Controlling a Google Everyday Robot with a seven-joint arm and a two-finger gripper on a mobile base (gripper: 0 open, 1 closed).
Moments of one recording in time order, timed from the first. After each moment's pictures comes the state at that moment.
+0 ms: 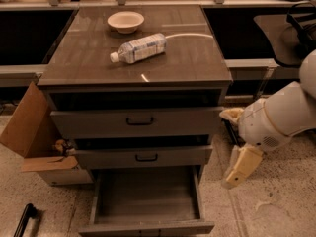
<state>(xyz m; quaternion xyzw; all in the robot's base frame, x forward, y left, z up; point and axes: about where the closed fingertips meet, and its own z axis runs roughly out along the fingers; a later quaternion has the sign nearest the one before) 0.422 -0.162 0.801 -0.61 0.75 0.14 0.22</state>
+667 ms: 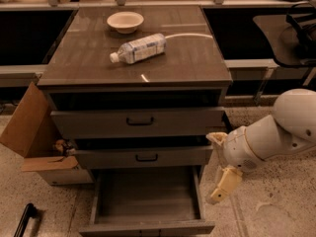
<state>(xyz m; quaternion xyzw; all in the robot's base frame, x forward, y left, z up) 0.418 -0.138 0.717 -0.60 0.74 0.21 0.23</state>
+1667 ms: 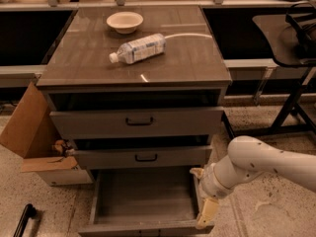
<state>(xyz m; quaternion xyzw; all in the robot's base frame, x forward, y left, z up) 0.413 -0.127 0.526 -0.65 0.71 0.22 0.16</state>
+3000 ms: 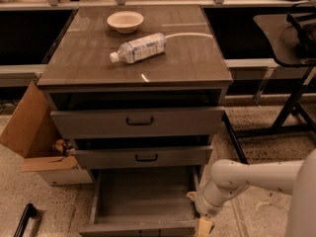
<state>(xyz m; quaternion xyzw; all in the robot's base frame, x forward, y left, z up) 0.387 -0.129 0.391 -0.66 0.71 0.23 0.07</state>
